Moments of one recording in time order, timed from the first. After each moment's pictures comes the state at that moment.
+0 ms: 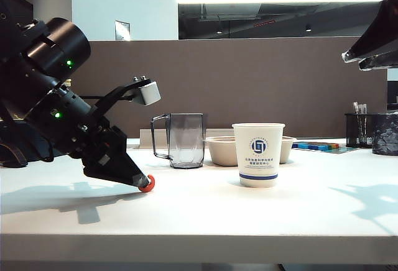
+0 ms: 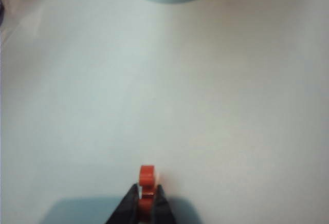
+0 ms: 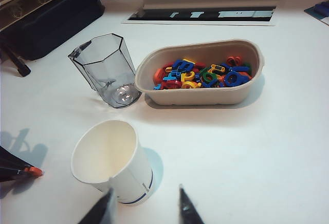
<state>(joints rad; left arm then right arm) -0.42 1.65 0.70 0.16 0.44 0.61 0.04 0.97 0.50 0.15 -0.52 0.10</state>
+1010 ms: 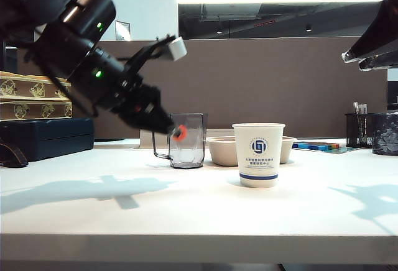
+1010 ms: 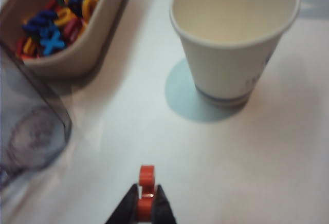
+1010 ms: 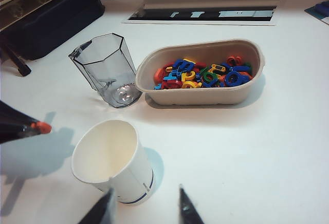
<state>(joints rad) -0.48 1.65 0.90 0.13 0.42 0.55 0.05 0.97 0.50 0.15 -0.52 0.10</state>
